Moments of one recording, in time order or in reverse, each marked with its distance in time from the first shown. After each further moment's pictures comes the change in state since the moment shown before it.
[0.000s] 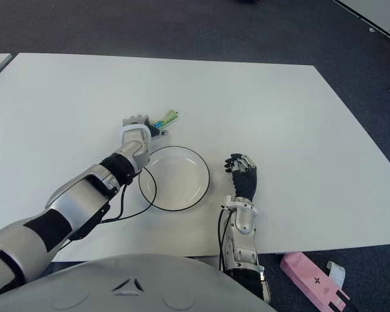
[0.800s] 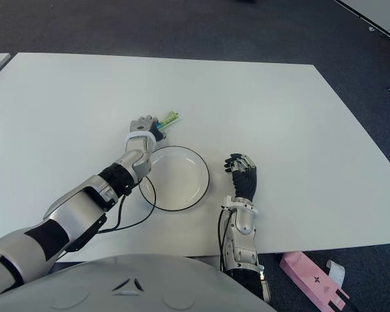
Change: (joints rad) left arm 0.110 0.026 -0.029 -0.128 -0.006 -0.083 0.173; right arm 0.002 0.000 -0.002 0.003 0.002 -0.014 0.007
